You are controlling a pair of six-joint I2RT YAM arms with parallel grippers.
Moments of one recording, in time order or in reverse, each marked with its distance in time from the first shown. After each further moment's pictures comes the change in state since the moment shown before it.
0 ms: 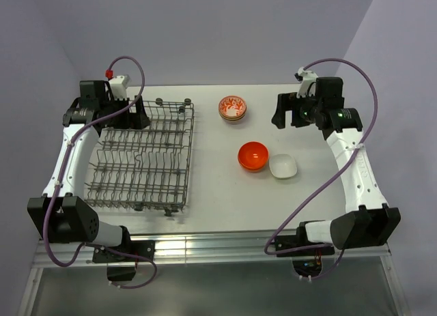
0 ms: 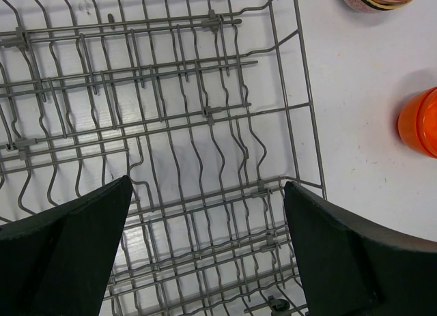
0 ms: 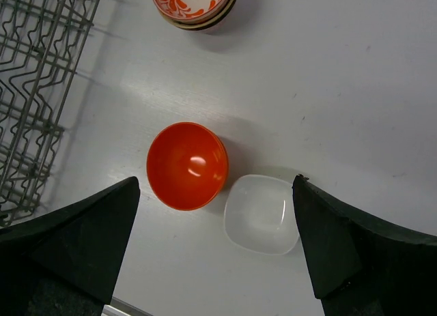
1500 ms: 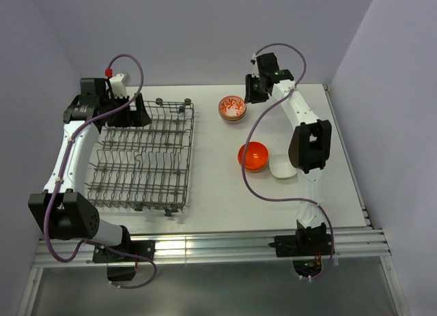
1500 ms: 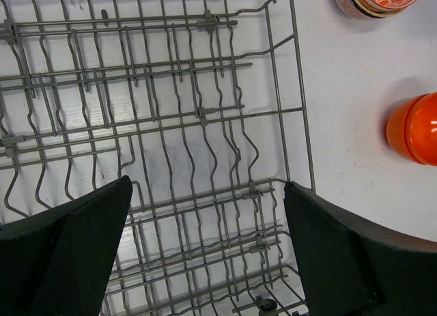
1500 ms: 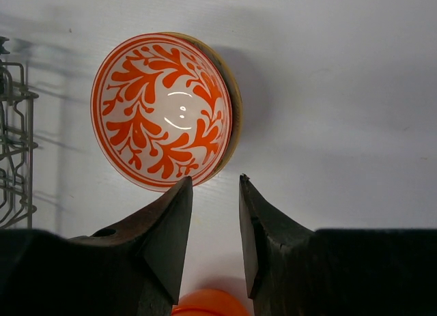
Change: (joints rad) left arm 0.000 0.031 0.035 -0.018 0.008 -0.038; right arm 0.192 0.948 0.743 -0.005 0.196 0.205
